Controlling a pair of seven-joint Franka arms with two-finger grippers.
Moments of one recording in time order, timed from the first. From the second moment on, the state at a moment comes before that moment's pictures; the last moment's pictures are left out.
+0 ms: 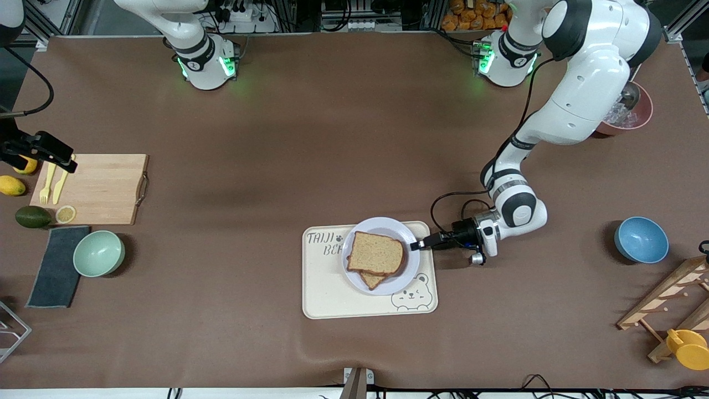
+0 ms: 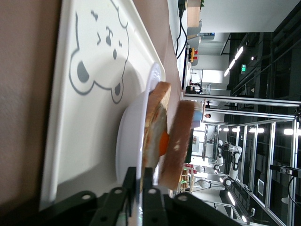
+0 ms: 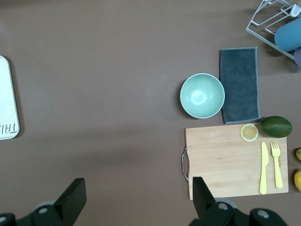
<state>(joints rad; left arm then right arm) -0.03 0.90 -0.23 -1.73 -1.74 2.11 1.03 -0.03 0.00 -0.03 -1.61 -0.02 1.69 0.01</state>
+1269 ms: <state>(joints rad) -0.01 0.67 -0.21 -1.71 -1.26 2.17 0.45 -0.03 0.00 -0.03 -1.61 -0.02 1.69 0.01</state>
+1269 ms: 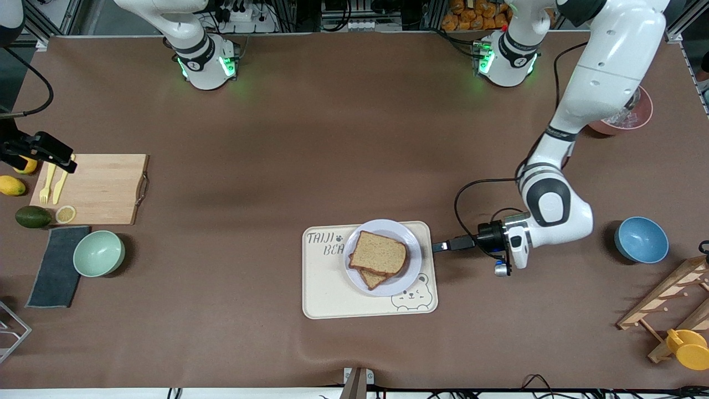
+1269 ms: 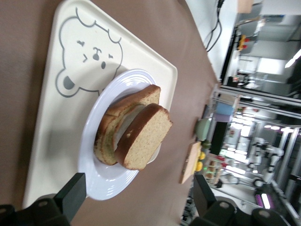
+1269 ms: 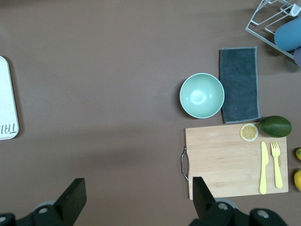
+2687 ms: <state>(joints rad) 0.00 0.35 -0.20 -1.37 -0.06 1.69 -0.21 -0.03 0.00 -0.03 -1.61 -0.02 1.69 0.01</state>
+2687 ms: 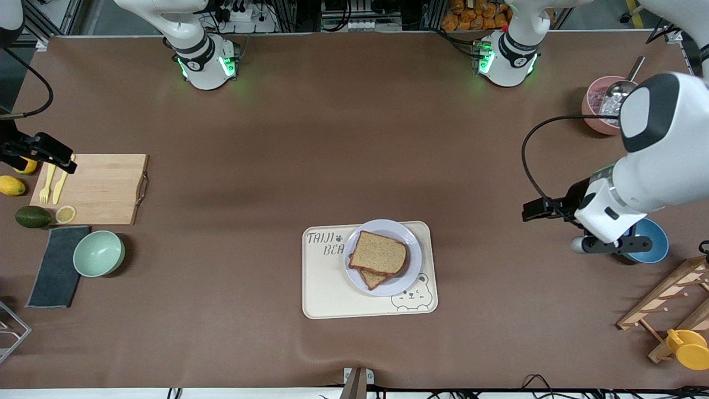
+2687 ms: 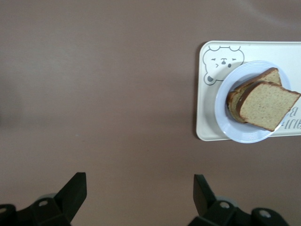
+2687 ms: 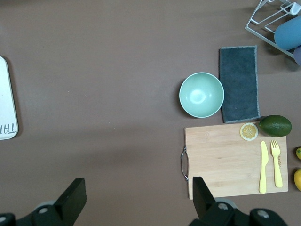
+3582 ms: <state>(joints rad) 0.06 0.24 -0.20 -1.37 0.01 1.64 -0.21 -0.03 0.00 -0.03 -1.61 -0.02 1.69 0.01</state>
